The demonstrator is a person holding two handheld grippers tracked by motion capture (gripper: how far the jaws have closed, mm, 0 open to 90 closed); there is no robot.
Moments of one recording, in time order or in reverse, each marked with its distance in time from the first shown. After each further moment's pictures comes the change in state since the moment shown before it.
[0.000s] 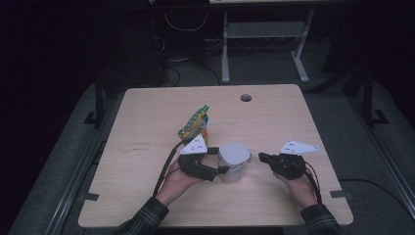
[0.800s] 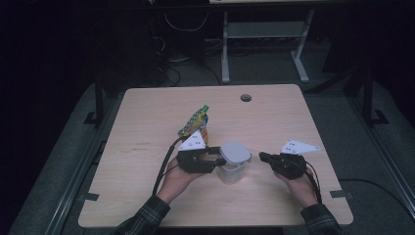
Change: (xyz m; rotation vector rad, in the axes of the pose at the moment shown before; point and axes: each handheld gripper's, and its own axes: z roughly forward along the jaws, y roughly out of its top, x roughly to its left) left arm 0.004 0.008 -0.005 -0.025 0.016 -0.015; right arm -0.001 0.001 -0.002 -0.005 -0.005 0.000
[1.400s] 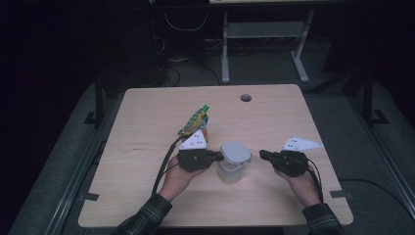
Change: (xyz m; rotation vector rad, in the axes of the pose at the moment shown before) left arm -0.001 0.006 0.000 0.029 -0.021 0.036; right arm -0.001 0.011 -0.006 -0.017 0.027 0.005
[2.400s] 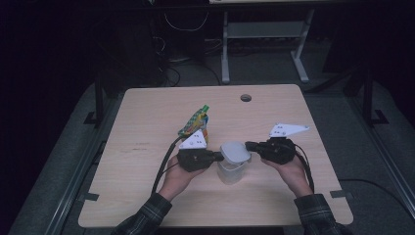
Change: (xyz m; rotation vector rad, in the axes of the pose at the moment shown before) left arm 0.002 -0.001 0.000 0.001 -0.016 -0.004; right arm 0.009 0.047 0.022 0.014 0.141 -0.035
